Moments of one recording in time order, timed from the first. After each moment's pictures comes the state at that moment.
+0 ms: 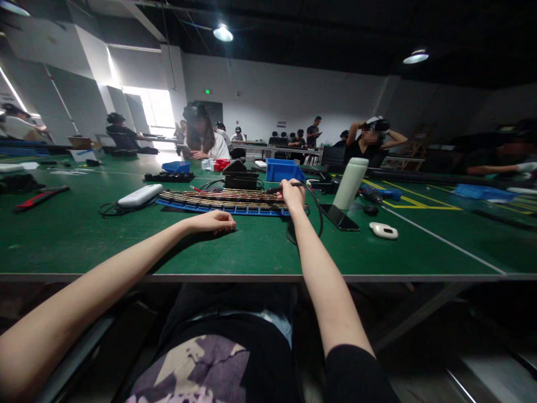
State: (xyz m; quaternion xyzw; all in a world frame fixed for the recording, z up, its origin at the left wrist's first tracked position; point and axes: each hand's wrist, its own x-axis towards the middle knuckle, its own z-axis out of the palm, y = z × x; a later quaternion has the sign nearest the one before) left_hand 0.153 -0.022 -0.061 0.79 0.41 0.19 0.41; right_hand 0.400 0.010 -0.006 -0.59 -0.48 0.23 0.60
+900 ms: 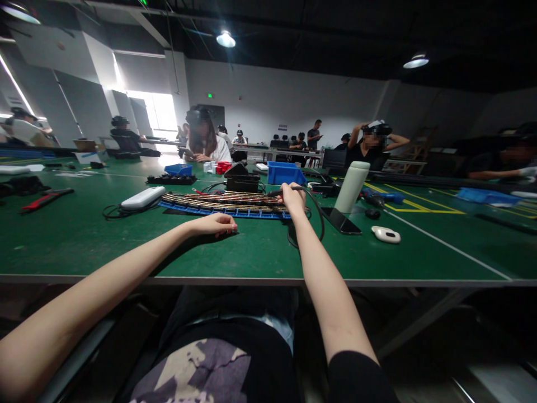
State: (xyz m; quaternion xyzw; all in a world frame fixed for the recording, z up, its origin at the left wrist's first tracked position) left_hand 0.153 -0.025 -0.059 0.79 0.41 0.20 0.42; right_hand 0.399 0.008 -0.005 -0.59 -0.49 0.24 0.59
